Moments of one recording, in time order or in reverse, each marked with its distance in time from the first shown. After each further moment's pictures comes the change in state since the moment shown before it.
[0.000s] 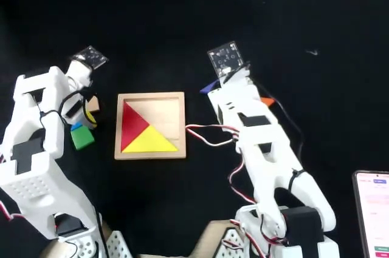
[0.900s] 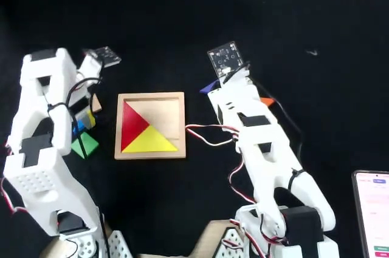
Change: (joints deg) left arm 4.4 0.9 -14.9 27.4 -1.8; right arm 0.0 0.0 0.0 0.0 -0.1
